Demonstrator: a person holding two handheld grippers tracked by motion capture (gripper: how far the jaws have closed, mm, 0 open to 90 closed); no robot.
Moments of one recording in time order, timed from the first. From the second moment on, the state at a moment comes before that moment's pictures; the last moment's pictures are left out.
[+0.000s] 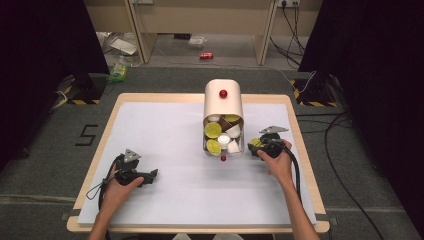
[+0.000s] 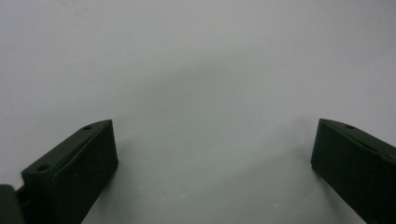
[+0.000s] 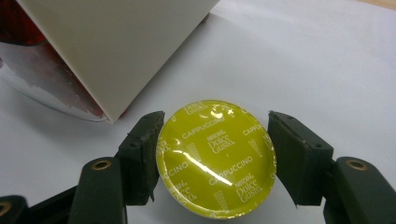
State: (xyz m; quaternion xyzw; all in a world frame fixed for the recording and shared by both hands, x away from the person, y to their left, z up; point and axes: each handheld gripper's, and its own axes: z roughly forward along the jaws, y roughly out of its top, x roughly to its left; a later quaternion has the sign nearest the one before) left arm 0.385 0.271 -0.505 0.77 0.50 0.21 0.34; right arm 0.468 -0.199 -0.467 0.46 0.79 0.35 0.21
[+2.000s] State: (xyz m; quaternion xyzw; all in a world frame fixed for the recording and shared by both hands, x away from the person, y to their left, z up) left arm 0.385 0.271 -0.505 0.77 0.50 0.21 0.34; right arm 0.433 -0.218 -0.442 0.46 0.78 0.38 0.21
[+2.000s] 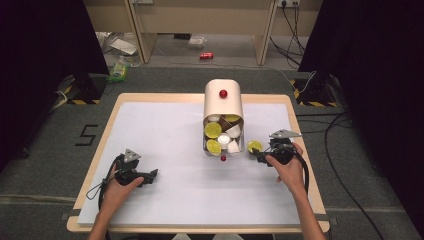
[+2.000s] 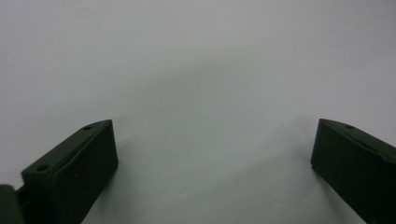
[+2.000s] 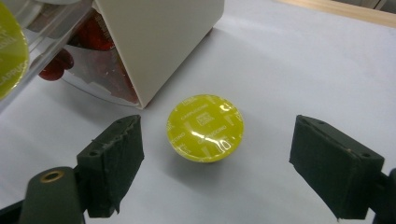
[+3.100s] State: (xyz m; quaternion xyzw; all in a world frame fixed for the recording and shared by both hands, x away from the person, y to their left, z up) left arm 0.385 0.270 -0.505 0.77 0.50 0.21 0.34; right arm 0.391 -0.257 -0.464 0.48 0.77 0.35 0.22
